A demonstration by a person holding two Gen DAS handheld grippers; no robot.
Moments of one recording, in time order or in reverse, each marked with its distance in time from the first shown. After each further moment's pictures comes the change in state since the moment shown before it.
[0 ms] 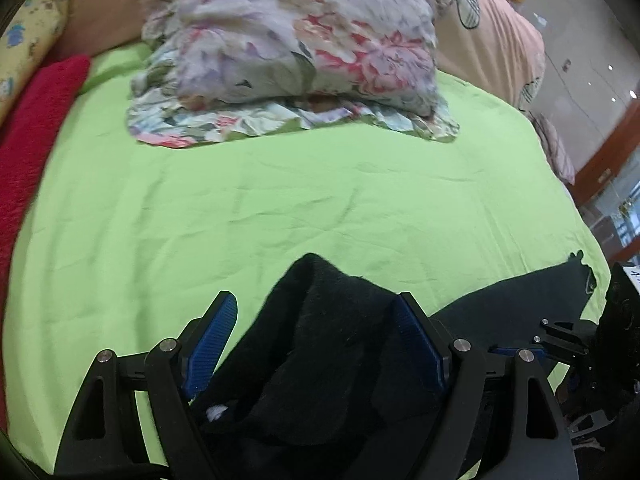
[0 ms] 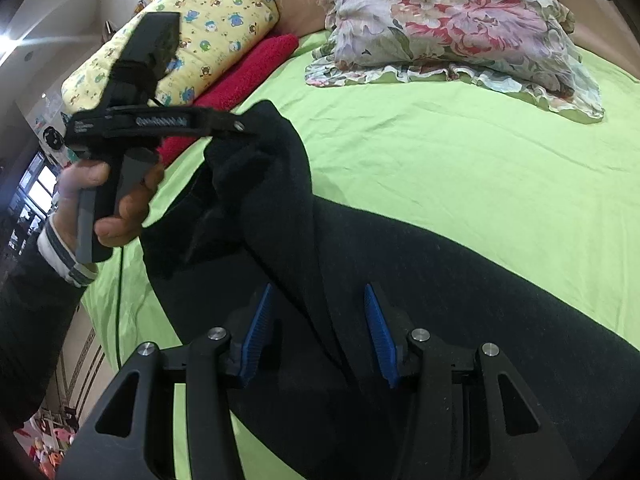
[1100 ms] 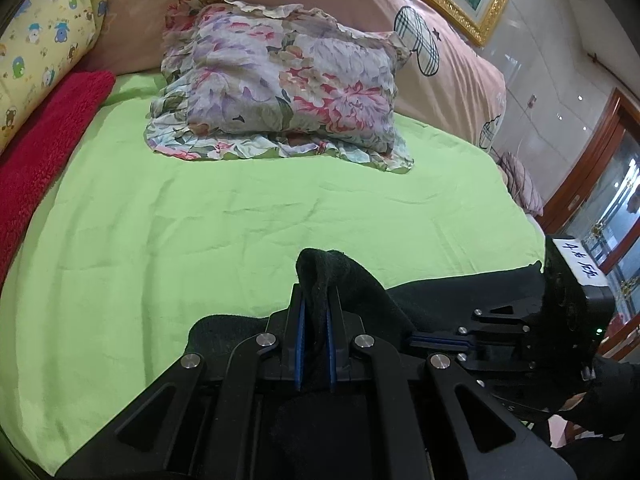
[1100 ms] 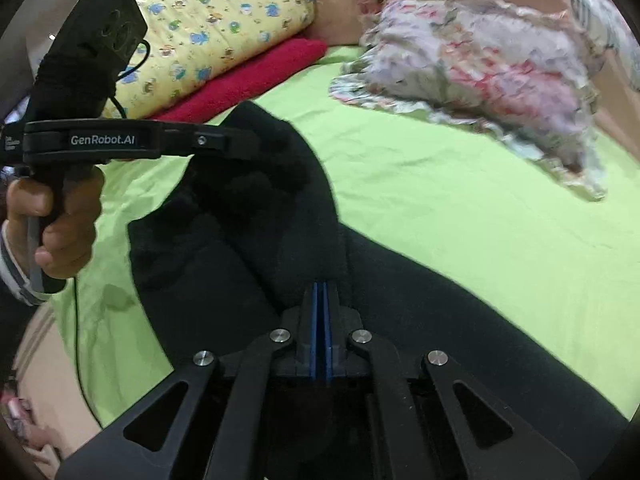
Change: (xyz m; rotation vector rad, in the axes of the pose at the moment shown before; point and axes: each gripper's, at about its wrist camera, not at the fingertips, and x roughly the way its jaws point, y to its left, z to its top) left arm -0.065 0.000 -0.058 -0.023 -0.199 -0.101; right arm 0.022 0.044 0.007 -0.191 -0.019 -0.140
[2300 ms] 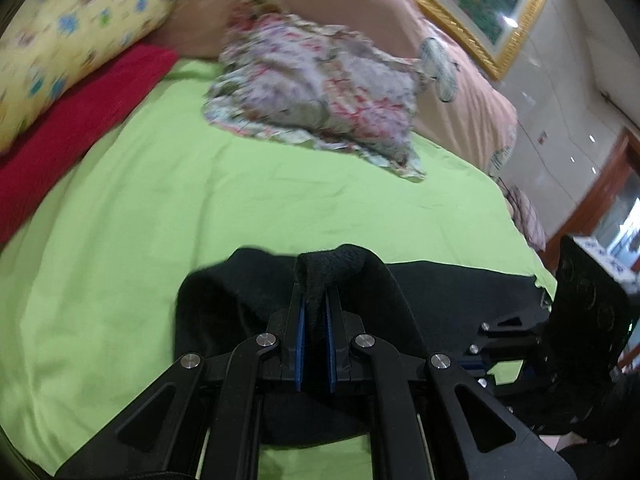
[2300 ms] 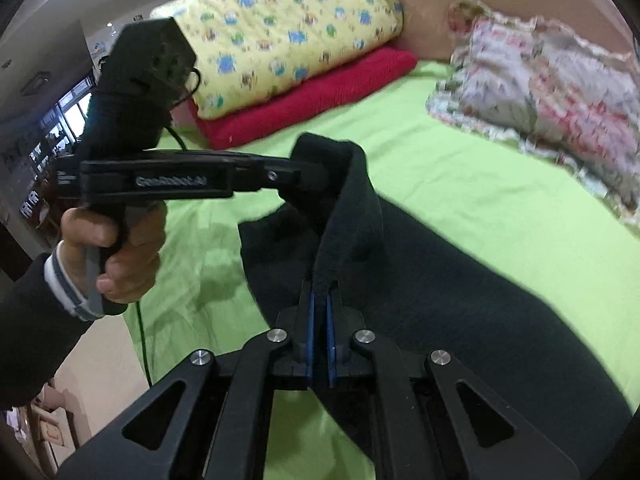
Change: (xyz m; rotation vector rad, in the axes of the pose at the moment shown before) left arm -0.047 0.033 -0.069 -0.137 -0.088 0.025; right arm -0.011 0.067 -0.008 -0.112 -0.006 0.205
